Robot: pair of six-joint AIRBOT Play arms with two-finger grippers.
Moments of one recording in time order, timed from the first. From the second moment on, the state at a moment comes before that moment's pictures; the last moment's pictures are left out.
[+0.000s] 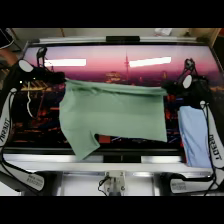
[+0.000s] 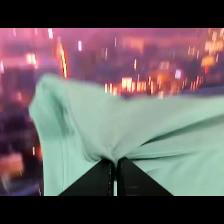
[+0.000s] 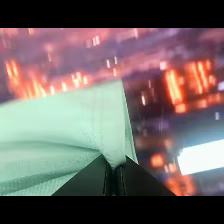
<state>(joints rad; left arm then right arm) 0.07 -1.75 1.65 1.09 -1.05 -1.25 -0.06 -1.55 1.31 -1.54 0.86 1.79</state>
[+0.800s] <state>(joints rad) 0.19 -1.75 1.61 1.08 -1.51 -1.38 -0.07 -1.46 1.28 -1.60 1.31 1.72</state>
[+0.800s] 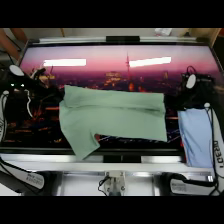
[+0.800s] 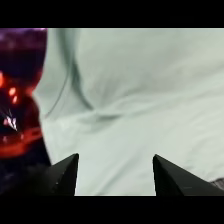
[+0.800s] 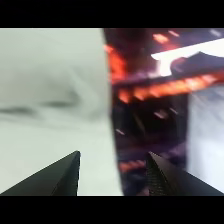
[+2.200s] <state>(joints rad) 0.14 -1.25 0.60 0.95 -1.09 -1.32 -0.22 -1.19 0.74 -1.36 1.24 1.61</state>
